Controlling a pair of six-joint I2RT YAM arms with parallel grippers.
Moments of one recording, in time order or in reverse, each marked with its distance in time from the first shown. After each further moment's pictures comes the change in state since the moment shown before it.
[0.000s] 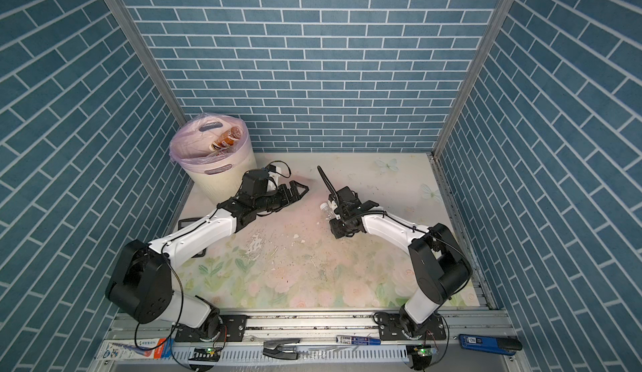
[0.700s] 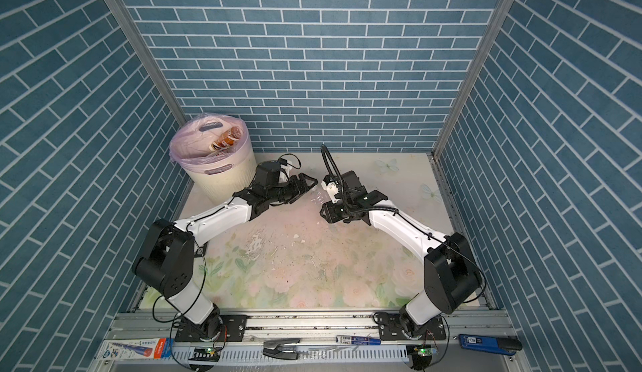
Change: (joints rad) left arm -0.022 0.196 0.167 0.071 0.054 -0.092; right arm -0.021 -0.076 0.122 0.019 -0.171 0.010
